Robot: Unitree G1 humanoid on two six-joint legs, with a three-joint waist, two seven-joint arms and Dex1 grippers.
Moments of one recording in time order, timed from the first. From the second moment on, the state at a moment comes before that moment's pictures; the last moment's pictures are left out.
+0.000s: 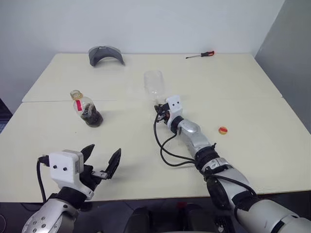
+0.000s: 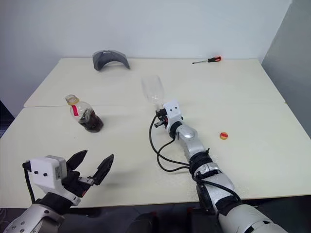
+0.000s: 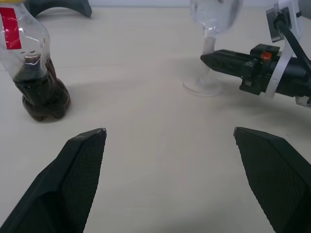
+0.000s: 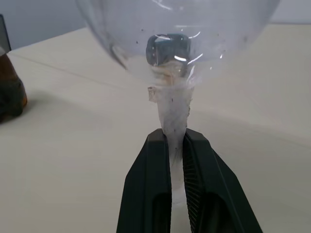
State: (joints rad) left arm 0.52 0.36 0.38 -1.00 -0.61 0.63 -0.20; right arm -0.84 0.08 0.06 0.89 0.04 -0.09 0.40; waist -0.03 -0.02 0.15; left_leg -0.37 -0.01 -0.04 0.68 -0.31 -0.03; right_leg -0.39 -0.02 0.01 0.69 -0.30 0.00
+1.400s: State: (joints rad) left arm 0.25 0.24 0.25 -0.61 -0.34 0.49 -0.05; right arm -0.21 -0.42 0.03 -0.37 0.48 0.59 0.85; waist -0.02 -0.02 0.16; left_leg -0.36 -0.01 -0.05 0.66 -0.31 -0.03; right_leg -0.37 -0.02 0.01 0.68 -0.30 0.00
